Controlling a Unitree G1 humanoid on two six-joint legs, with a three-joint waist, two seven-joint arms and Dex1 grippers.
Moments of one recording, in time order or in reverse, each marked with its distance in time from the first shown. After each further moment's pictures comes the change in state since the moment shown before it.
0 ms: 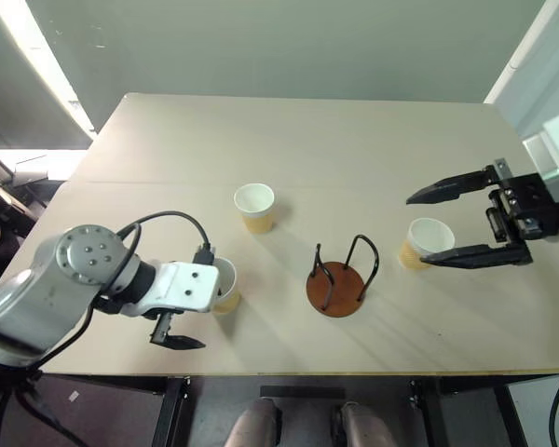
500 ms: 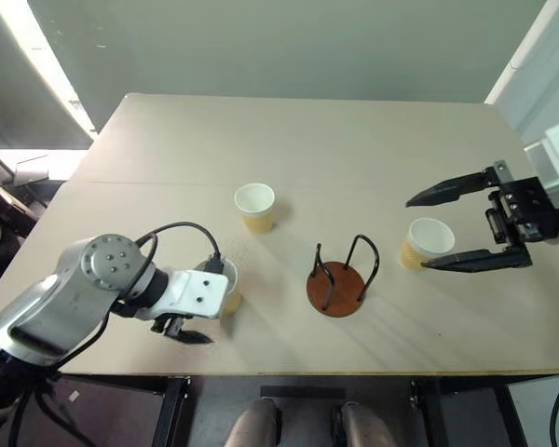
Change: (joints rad) left arm -0.043 -0.083 -0.089 0.068 0.108 -0.044 0.013; right arm 0.002 0.001 0.010 0.013 -0.022 -0.055 0.011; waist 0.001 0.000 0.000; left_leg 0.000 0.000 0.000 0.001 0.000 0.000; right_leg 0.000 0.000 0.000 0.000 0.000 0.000
